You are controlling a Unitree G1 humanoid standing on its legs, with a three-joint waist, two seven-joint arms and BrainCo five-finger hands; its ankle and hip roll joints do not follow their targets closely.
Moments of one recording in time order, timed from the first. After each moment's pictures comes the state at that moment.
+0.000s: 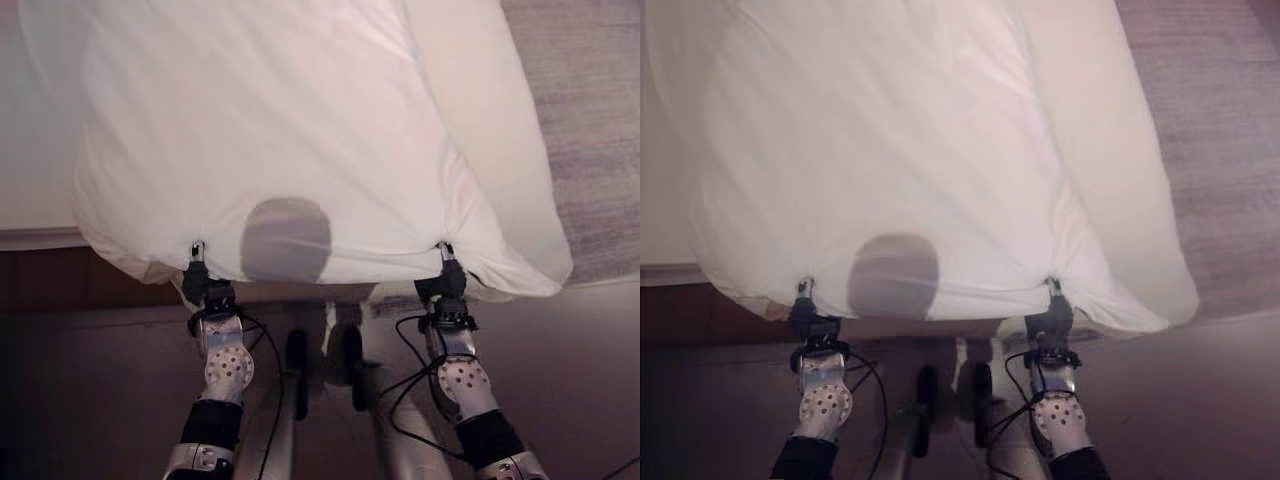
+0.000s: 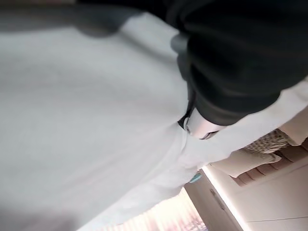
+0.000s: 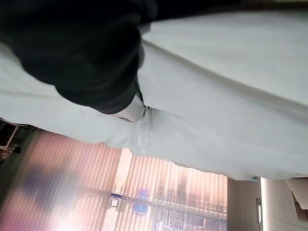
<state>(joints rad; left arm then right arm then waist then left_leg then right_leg) -0.26 0.09 0.02 0.22 -1.27 -0.45 0.17 -0.21 -0.10 0.16 0.17 1.57 -0.32 0.13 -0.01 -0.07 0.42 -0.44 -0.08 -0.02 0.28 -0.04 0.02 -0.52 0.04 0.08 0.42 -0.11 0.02</state>
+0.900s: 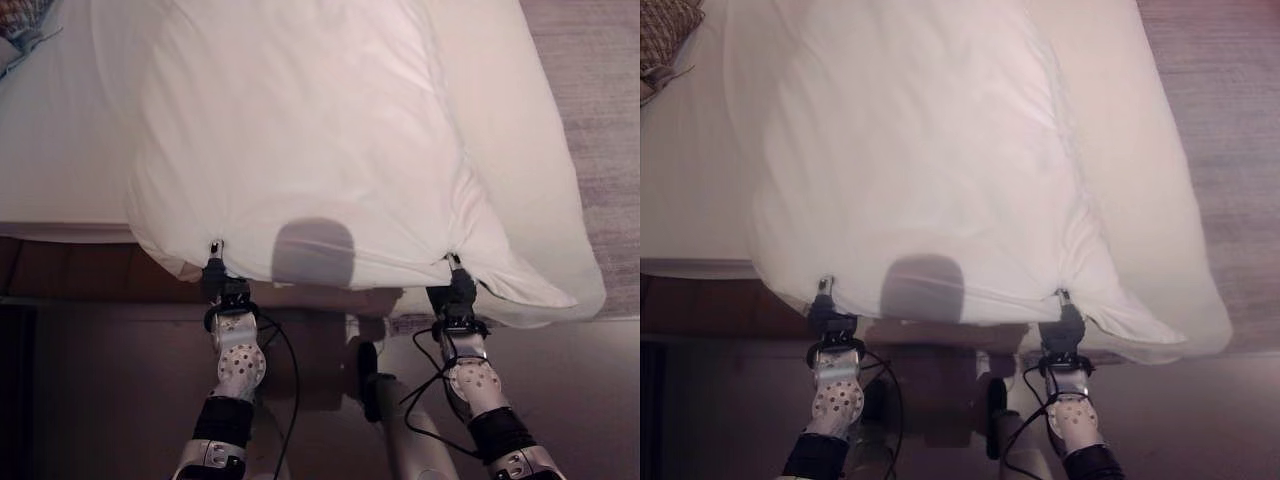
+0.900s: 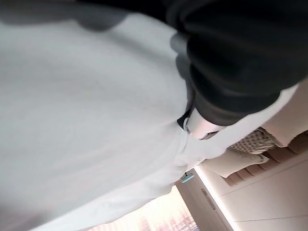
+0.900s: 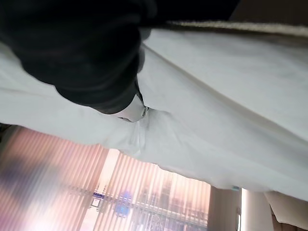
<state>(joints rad) -0.28 0.02 -0.03 0.26 -1.23 -0.42 0.19 -0.20 -0.17 0.09 0.25 1.54 -0.31 0.12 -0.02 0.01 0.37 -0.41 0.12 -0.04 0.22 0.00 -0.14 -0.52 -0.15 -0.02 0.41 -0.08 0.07</state>
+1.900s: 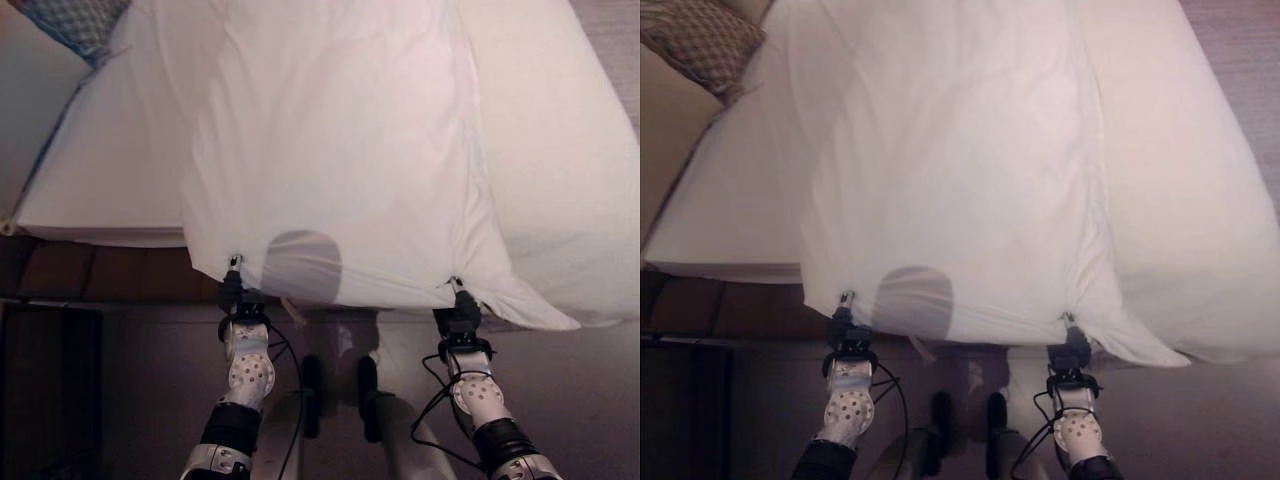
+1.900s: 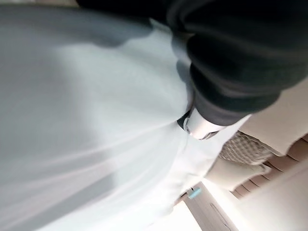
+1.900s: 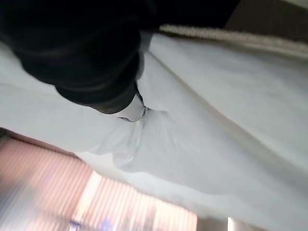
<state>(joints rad) -0.28 0.01 -0.04 0.32 -1.16 -0.40 0.30 -0.20 -0.16 0.08 0.44 1.47 -0.30 0.09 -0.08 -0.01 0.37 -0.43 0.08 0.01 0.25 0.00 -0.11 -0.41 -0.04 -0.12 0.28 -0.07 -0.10</state>
